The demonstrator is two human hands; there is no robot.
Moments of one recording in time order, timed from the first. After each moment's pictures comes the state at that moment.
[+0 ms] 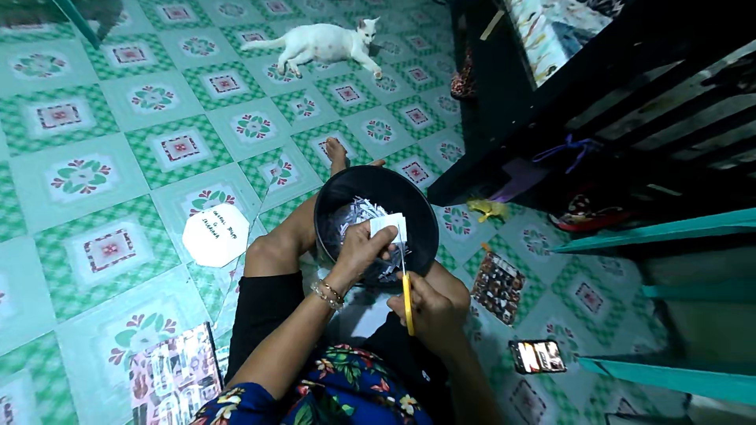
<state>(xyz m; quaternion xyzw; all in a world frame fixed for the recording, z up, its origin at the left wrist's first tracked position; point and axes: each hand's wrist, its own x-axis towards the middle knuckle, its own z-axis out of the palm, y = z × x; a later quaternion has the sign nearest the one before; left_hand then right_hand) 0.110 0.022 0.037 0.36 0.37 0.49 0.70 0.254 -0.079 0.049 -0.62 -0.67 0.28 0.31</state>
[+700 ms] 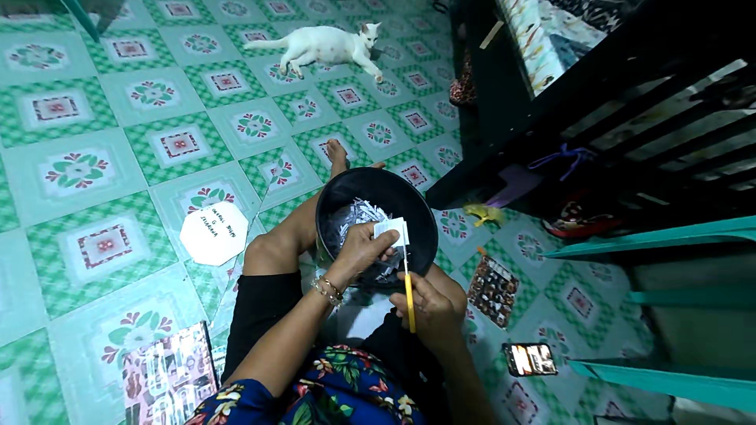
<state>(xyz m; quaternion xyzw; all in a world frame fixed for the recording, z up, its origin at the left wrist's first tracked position) 0.105 0.027 0.035 0.41 0.36 0.46 0.70 0.253 -0.077 0.042 -0.61 -0.65 0.30 0.35</state>
